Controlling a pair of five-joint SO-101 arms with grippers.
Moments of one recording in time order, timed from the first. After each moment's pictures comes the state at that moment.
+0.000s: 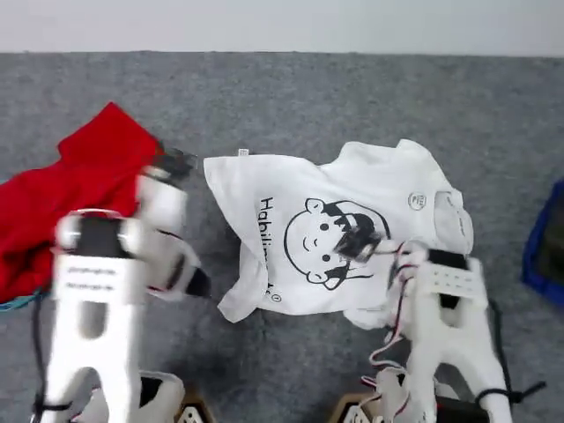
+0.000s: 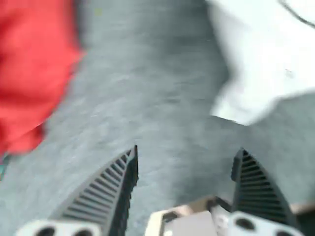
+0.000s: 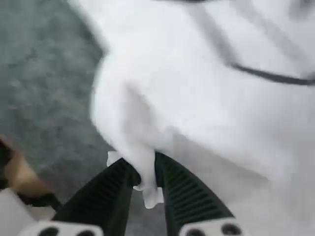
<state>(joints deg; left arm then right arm) 4.0 -33.0 30.2 99.0 -11.3 10.4 -25.8 56.4 67.7 66.4</state>
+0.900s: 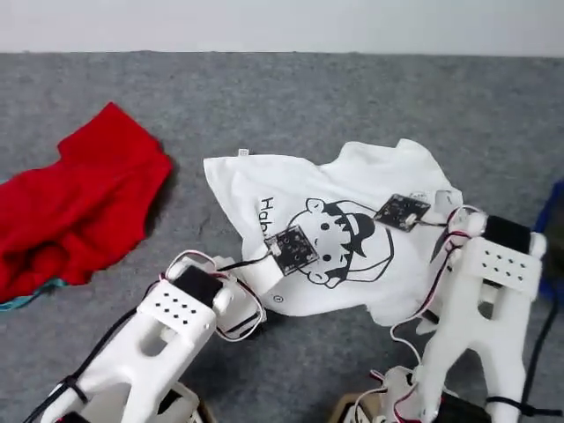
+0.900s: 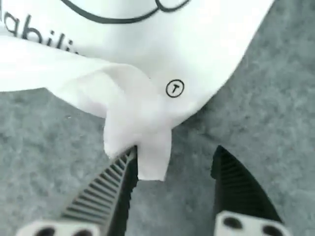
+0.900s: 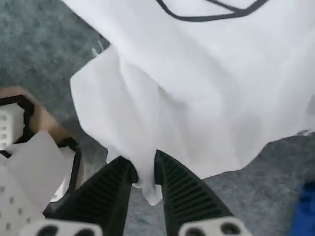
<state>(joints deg) 26.8 -33.0 60.2 63.3 -22.1 20.1 -25.5 34.0 91.7 70.7</state>
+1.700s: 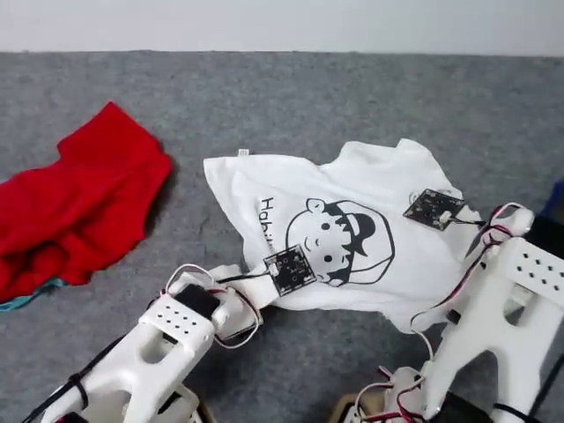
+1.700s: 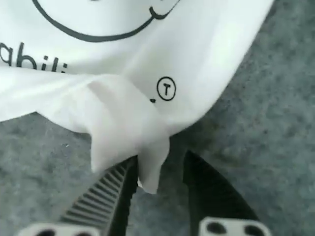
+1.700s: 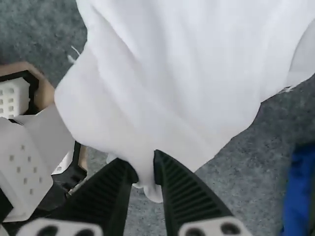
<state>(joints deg) 26.5 -33.0 70.5 47.0 -28.7 28.7 -25.3 25.1 100.7 78.2</state>
